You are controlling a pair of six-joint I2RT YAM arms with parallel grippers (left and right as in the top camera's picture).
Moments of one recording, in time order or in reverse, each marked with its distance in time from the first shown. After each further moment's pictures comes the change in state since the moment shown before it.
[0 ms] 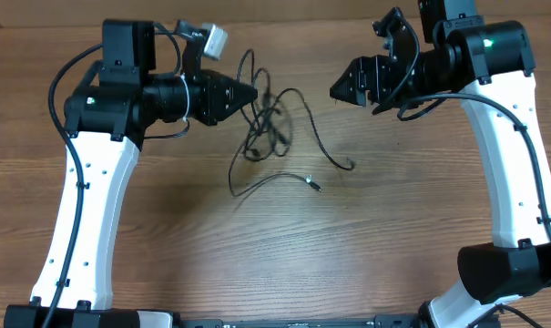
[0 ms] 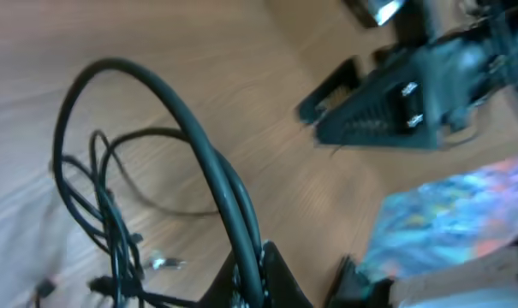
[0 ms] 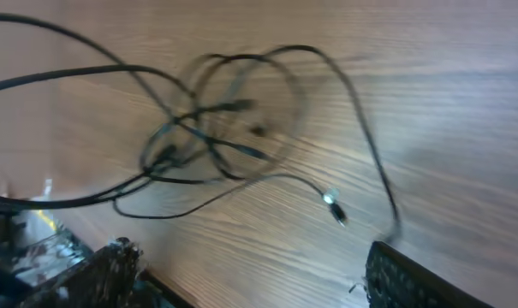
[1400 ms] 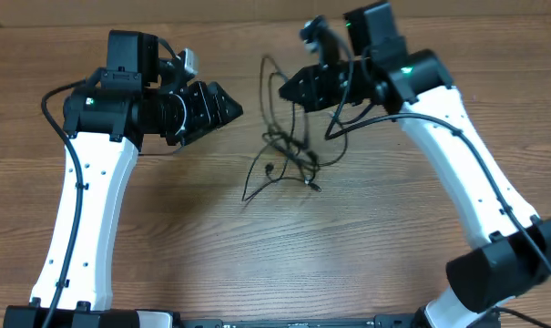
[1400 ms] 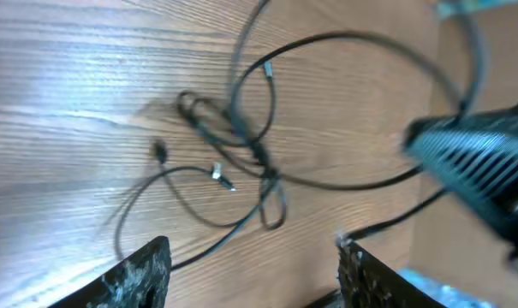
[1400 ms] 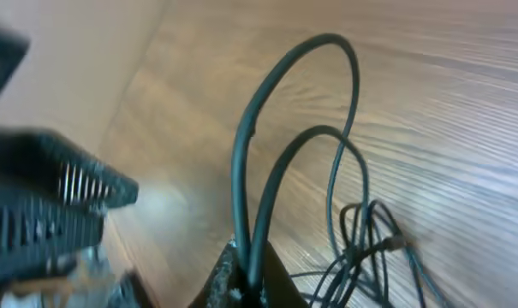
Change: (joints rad) left arm -0.001 -0.002 -0.001 -0.252 -0.382 -0.387; right arm 0.196 -0.015 -0.243 0.513 -0.063 0.085
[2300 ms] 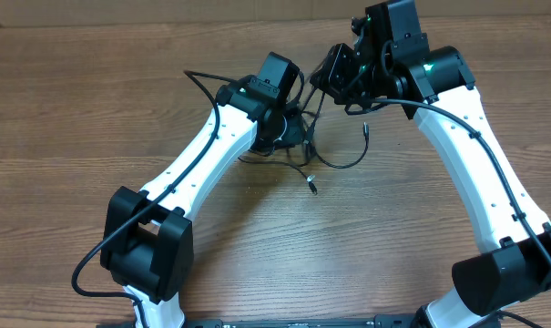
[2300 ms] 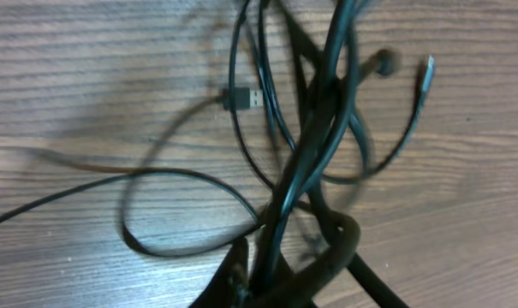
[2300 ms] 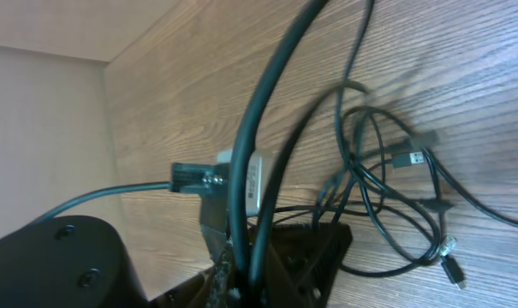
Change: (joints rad) left arm -0.401 0.378 0.000 0.219 -0.419 -0.163; right arm -0.049 -0.020 0.010 -0.064 0.207 0.552
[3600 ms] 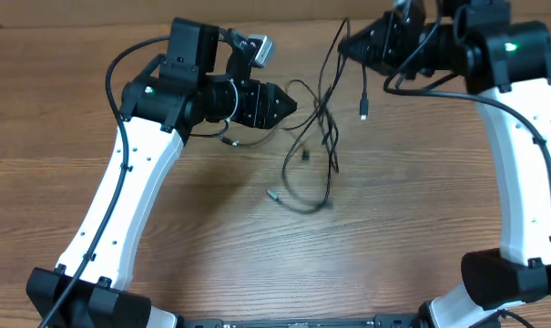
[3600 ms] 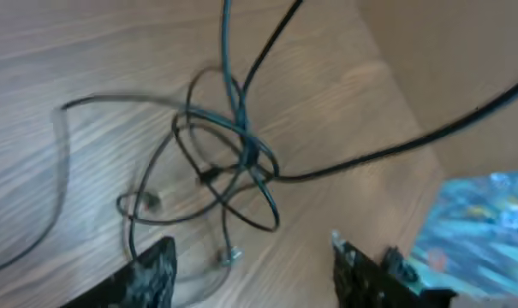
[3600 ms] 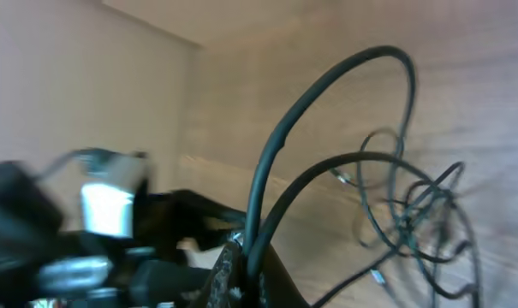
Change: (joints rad) left arm 0.209 -0.285 0.038 0.018 0.520 0.499; right arm -0.164 0.004 0.353 -0.222 -0.296 -0.258
